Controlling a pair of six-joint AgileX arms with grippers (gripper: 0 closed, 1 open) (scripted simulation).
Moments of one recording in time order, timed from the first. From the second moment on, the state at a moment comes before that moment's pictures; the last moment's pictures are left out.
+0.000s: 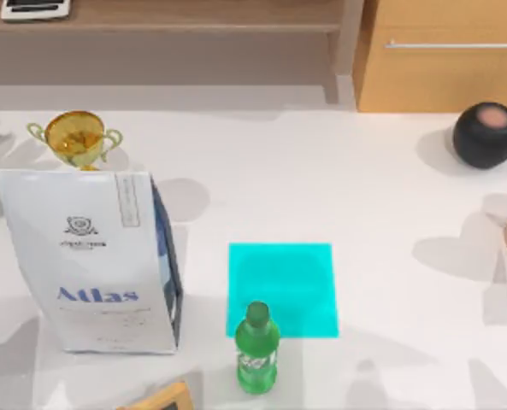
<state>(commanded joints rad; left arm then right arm) 0.17 1.43 1.03 -1.10 0.01 0.43 0.00 0.00 0.00 0.00 0.00 0.00</state>
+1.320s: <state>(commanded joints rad) -0.51 1.95 1.82 -1.11 0.06 2.08 0.00 0.00 0.00 0.00 0.00 0.00</state>
